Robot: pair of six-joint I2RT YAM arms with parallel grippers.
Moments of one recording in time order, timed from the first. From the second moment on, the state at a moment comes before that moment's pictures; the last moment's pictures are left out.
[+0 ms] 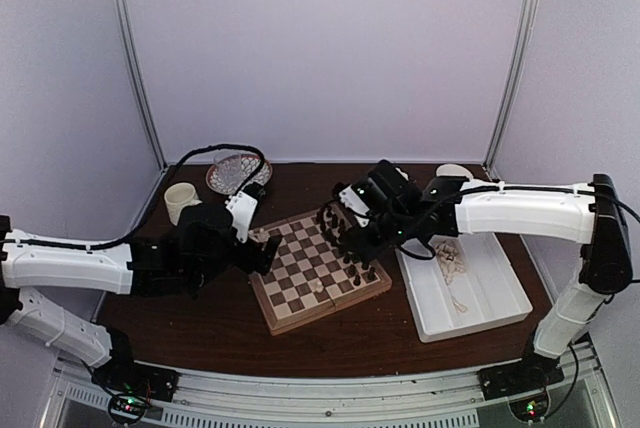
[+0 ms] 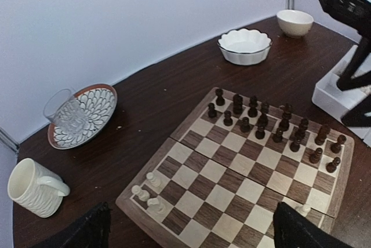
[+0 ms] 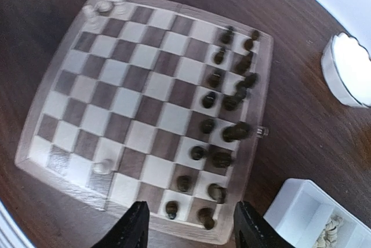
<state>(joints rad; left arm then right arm) -1.05 1.22 0.70 0.10 -0.60 -0.07 0.97 1.68 1.33 -0.56 0.23 0.15</state>
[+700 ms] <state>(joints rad) -1.05 1.78 1.22 -0.40 -0.12 -0.17 0.84 1.35 0.76 0.04 0.51 0.34</state>
